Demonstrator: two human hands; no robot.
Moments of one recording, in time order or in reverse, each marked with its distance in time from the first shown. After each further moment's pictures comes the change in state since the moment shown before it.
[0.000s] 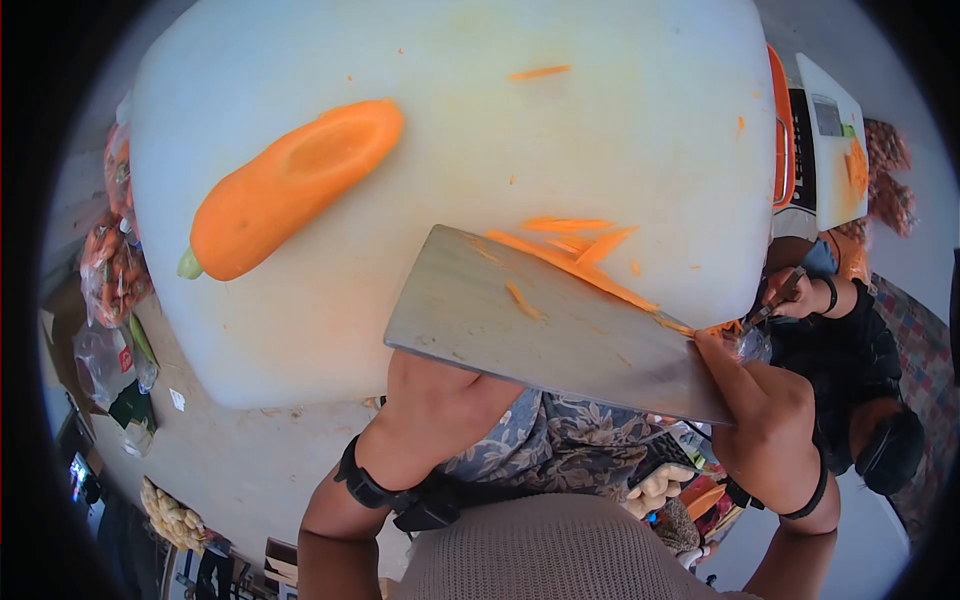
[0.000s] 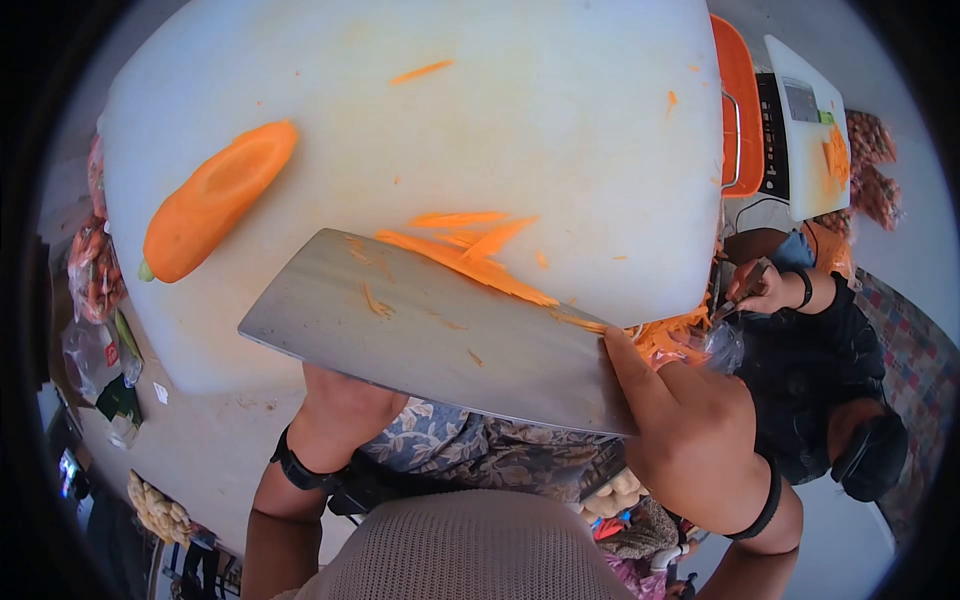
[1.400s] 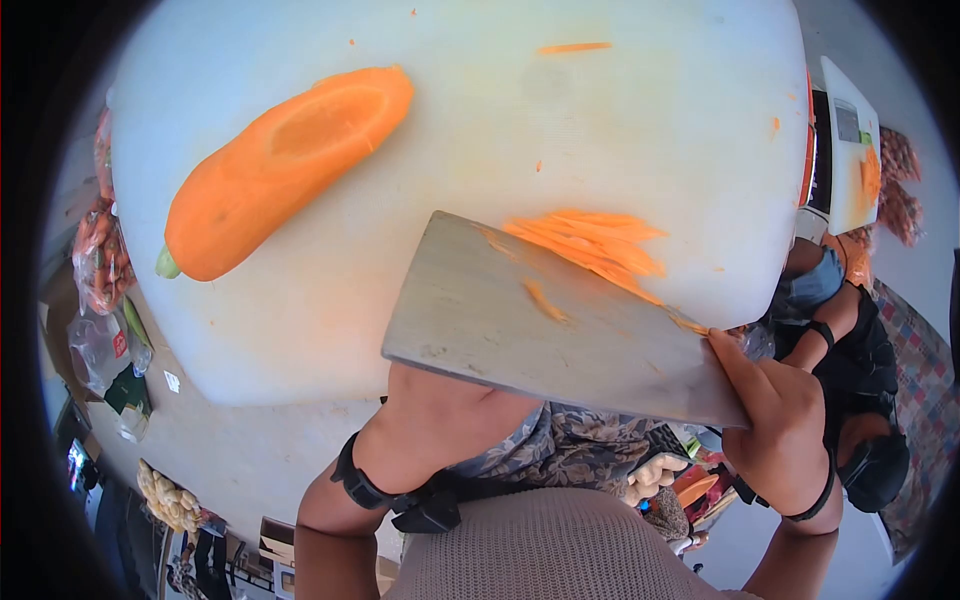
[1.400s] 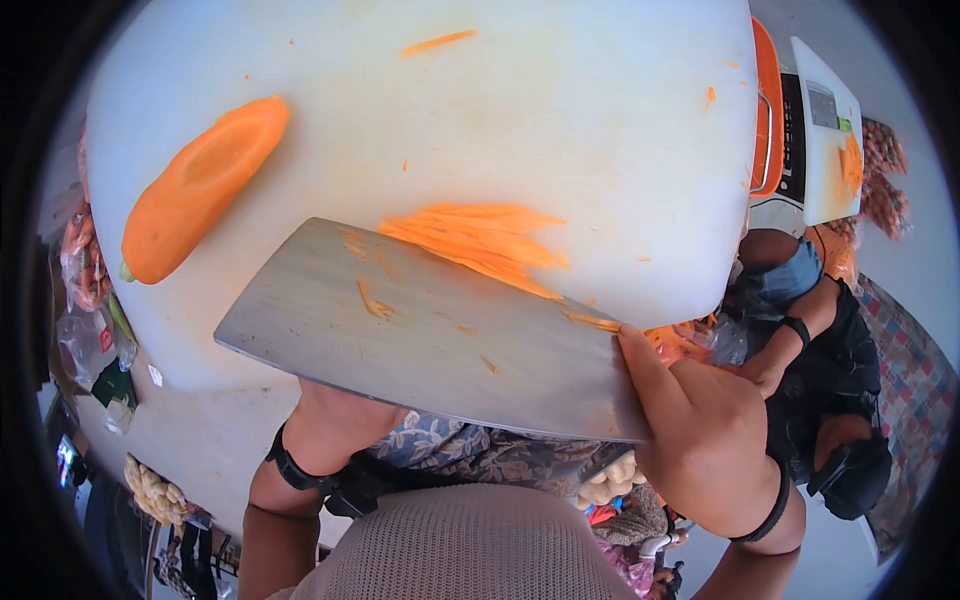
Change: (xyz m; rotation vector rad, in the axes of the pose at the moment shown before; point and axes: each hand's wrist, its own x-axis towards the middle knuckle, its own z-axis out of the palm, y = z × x) left_hand 0.002 0.001 -0.003 -0.103 -0.065 -0.098; right_hand 0.013 0.004 -0.001 0.065 -0.076 -0.013
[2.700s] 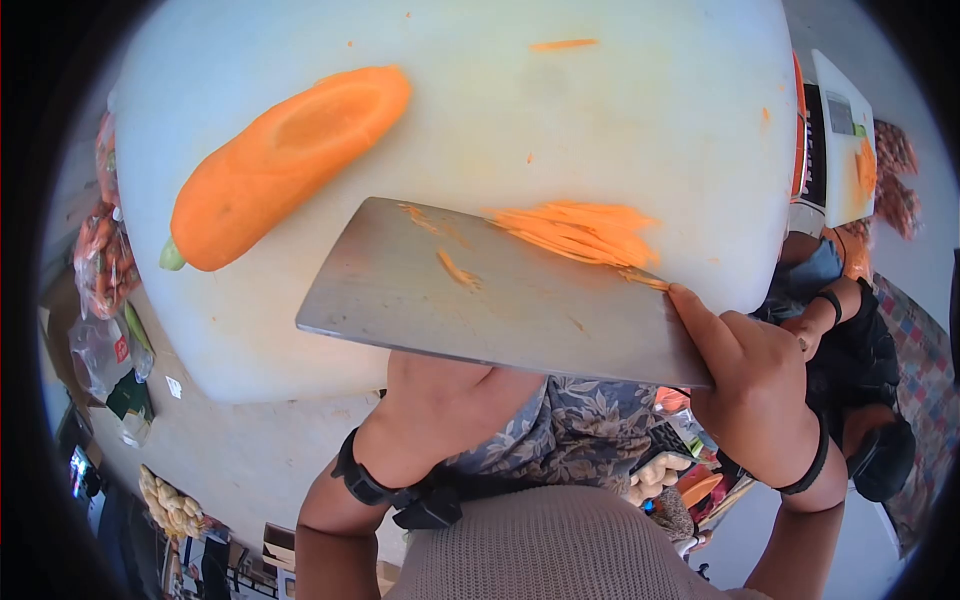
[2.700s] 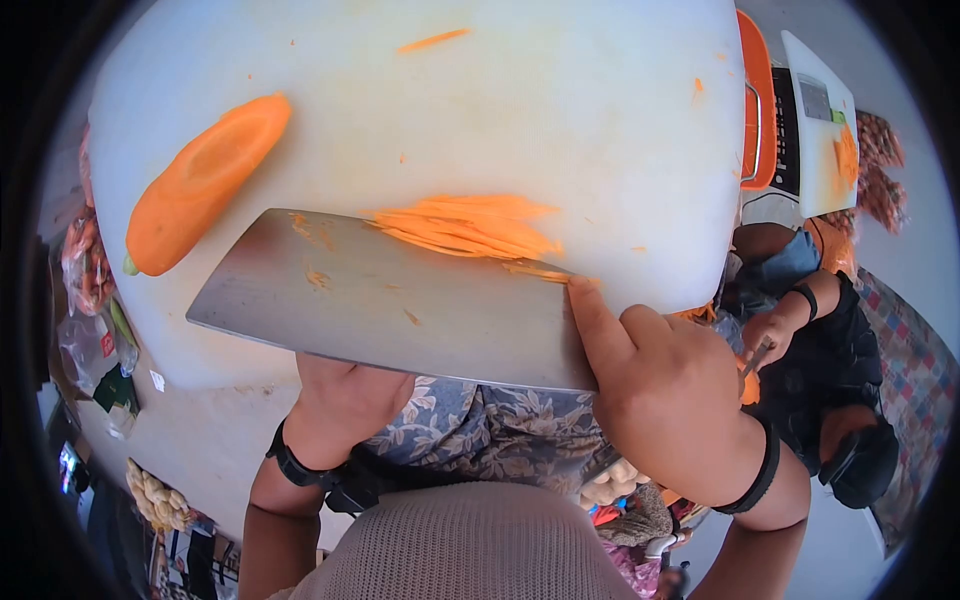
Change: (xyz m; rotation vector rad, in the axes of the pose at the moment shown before) left_hand 0.004 -0.002 0.002 0.042 0.140 0.194; right_hand 0.026 -0.007 0.019 -0.077 0.102 -0.048
